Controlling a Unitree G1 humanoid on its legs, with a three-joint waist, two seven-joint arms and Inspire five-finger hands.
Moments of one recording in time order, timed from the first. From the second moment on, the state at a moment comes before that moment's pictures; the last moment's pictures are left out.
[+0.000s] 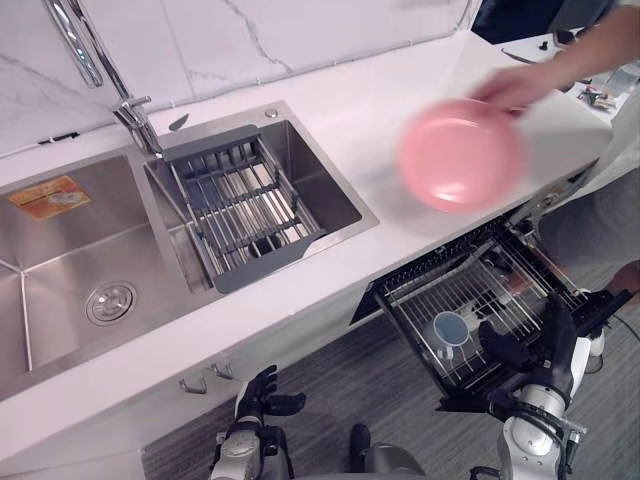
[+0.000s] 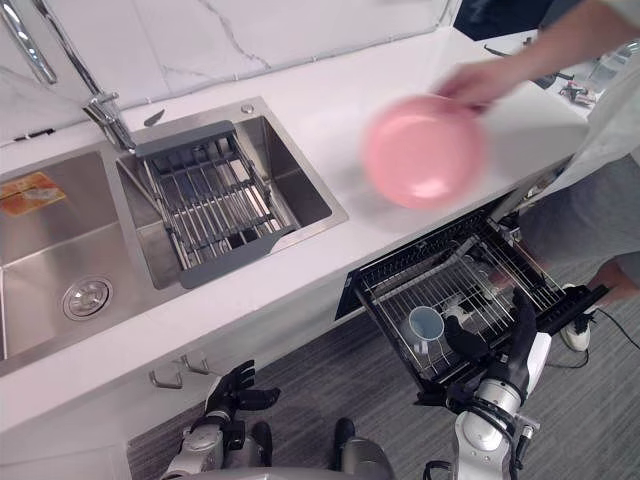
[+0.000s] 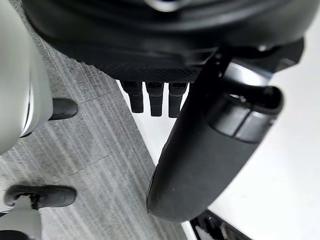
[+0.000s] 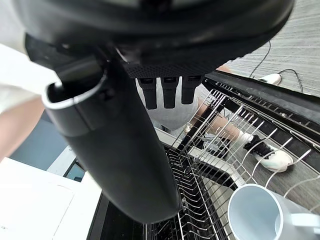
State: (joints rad) left arm 0.05 0.00 0.03 0.93 -0.02 -0.14 0.10; right arm 0.32 0.05 -0.36 -0.05 -0.18 -0.05 -0.32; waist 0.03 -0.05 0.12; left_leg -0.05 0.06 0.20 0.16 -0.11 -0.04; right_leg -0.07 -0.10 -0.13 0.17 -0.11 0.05
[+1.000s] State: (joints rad) left arm 0.06 0.03 0.04 0.95 0.02 -0.14 0.11; right arm 0.29 0.03 -0.36 -0.06 -0.18 -0.05 -0.34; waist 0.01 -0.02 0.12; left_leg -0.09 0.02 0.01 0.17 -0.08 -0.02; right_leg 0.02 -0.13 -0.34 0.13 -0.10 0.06
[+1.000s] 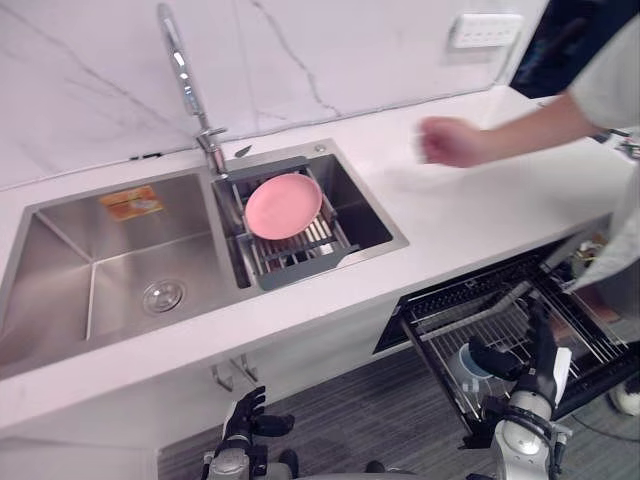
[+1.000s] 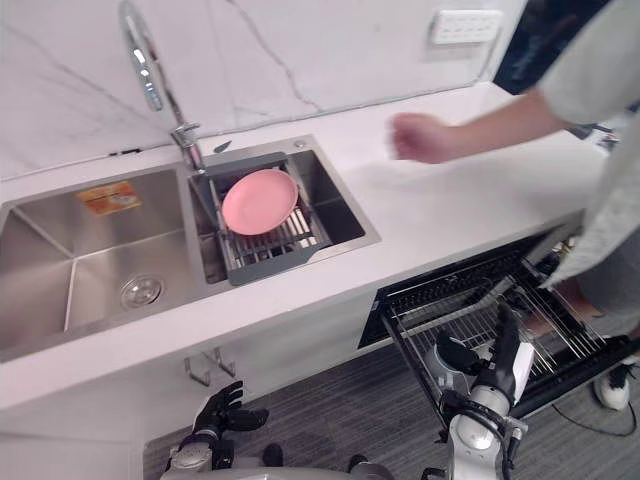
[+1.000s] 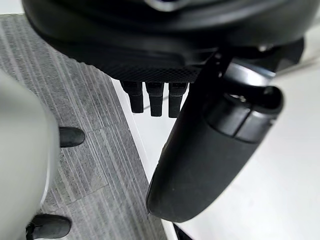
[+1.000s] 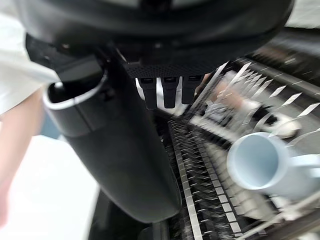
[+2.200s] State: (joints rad) left arm 0.07 0.08 0.09 1.02 -0.04 -0.14 0.11; right arm 0.17 -0.19 -0.21 -0.22 -0.34 -0.15 -0.26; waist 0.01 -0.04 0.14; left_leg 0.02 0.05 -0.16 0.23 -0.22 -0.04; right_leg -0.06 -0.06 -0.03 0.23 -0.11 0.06
